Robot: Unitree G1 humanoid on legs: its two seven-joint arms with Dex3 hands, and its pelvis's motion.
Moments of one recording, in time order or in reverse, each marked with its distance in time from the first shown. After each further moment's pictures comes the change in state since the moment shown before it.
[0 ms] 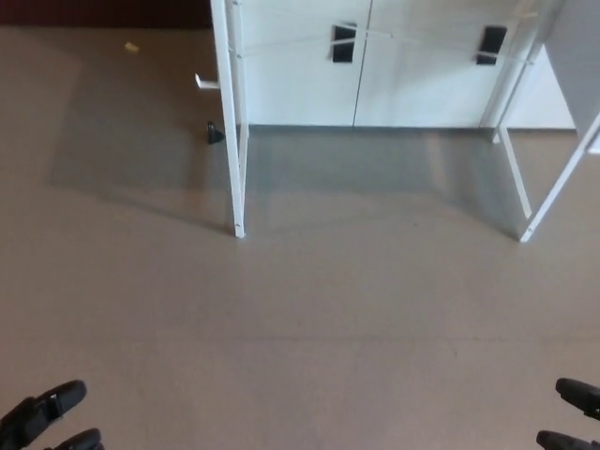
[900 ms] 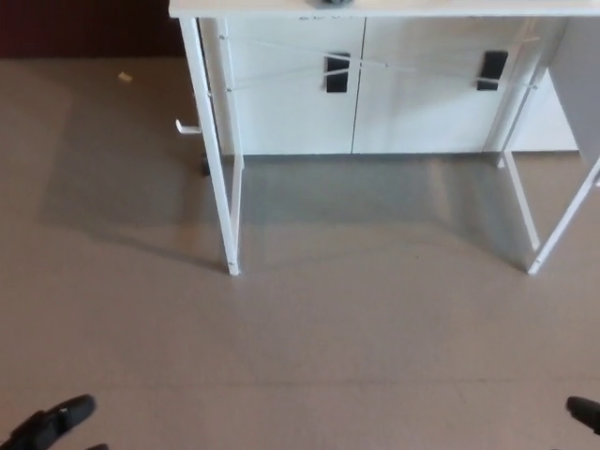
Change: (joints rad) left_arm 0.003 -0.001 -0.014 0.030 0.024 -0.004 -0.001; right_arm 0.014 -0.011 -0.003 0.051 -0.006 -0.018 0.007
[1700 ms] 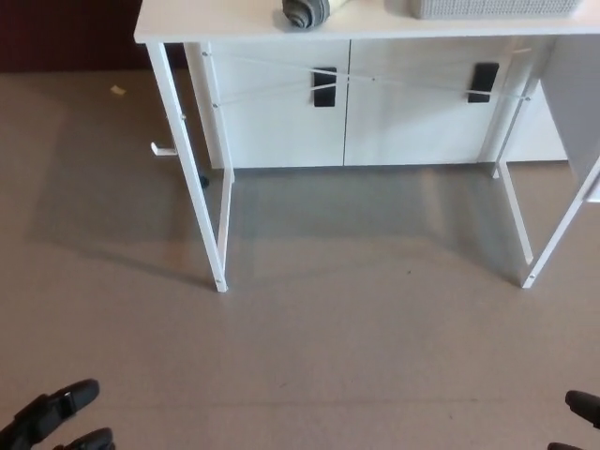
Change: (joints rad) left_arm -0.031 -0.002 -0.005 -0.001 0.005 -0.003 -0.009; right_arm -0.010 -0.005 -0.008 0.001 0.000 -0.014 0.014
